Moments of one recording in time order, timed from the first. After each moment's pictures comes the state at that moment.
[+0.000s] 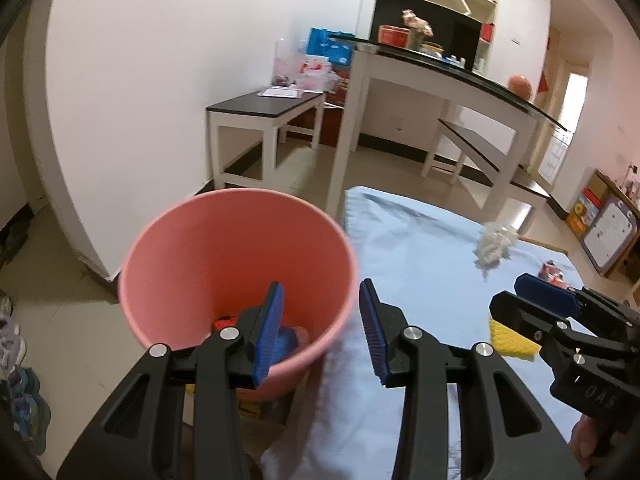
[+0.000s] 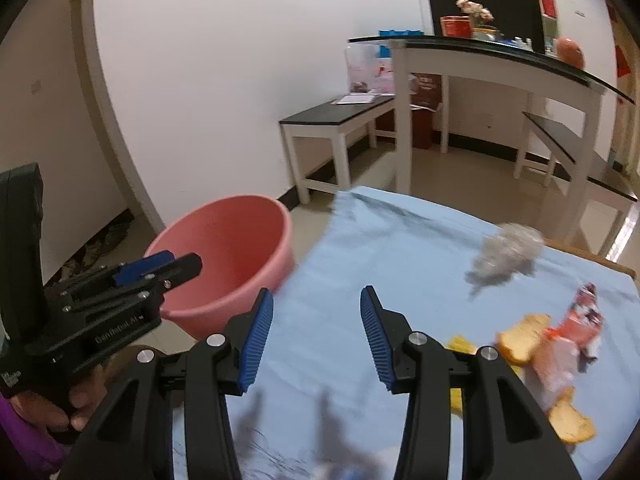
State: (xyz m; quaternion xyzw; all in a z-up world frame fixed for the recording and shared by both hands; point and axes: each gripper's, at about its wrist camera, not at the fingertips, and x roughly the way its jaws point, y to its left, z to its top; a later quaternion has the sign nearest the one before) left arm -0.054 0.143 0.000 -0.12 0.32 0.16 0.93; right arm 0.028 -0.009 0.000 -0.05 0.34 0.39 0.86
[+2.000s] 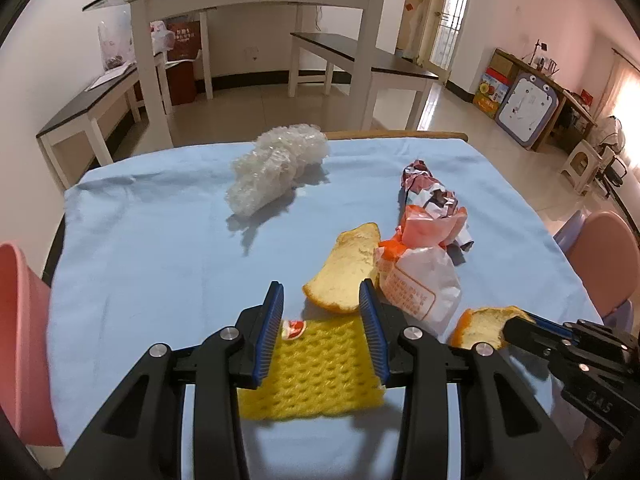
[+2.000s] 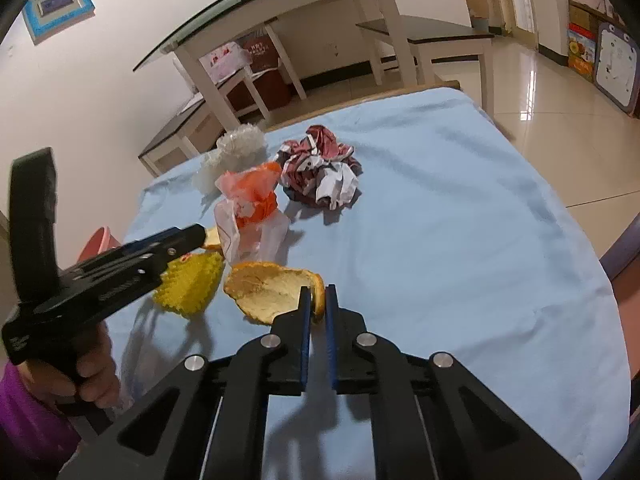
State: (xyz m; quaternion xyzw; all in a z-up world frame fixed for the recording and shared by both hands) left arm 0.106 -0.052 -0.066 -0.02 0.43 -0.06 0.90; right arm 0.079 -0.243 -0.085 0.12 0.45 0.20 0.86
